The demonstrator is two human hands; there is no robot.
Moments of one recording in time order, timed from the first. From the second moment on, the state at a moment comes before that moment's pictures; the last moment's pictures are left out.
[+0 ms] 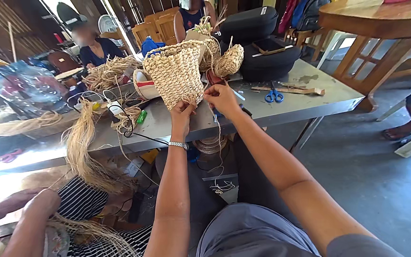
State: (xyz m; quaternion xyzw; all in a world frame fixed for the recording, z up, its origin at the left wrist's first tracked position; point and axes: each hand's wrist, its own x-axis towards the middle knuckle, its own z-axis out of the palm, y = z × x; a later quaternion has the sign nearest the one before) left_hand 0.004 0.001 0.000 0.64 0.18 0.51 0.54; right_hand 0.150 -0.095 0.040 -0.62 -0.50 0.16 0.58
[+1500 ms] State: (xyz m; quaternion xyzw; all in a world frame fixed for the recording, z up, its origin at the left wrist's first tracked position) left_hand -0.011 -0.004 -0.016 0.70 0.19 0.50 0.48; right_hand 0.119 -0.101 0.047 -0.66 -0.59 0.06 0.46
